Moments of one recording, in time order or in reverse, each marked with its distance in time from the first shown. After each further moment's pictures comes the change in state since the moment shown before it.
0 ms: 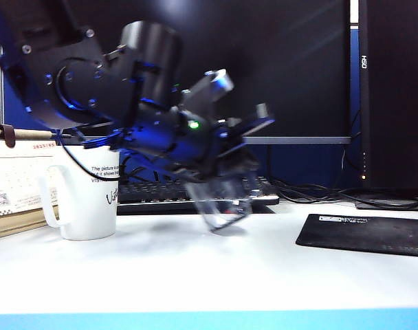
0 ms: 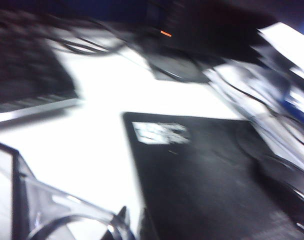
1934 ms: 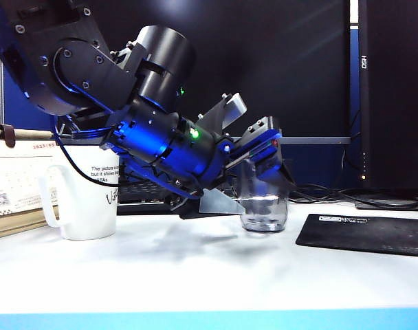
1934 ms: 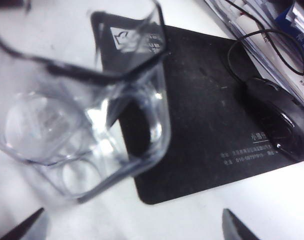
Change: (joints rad) left arm -0.021 -0.048 -0.009 -0.253 0.101 -0.043; right arm 0.000 -0.069 0.001 -0.013 0.000 0.001
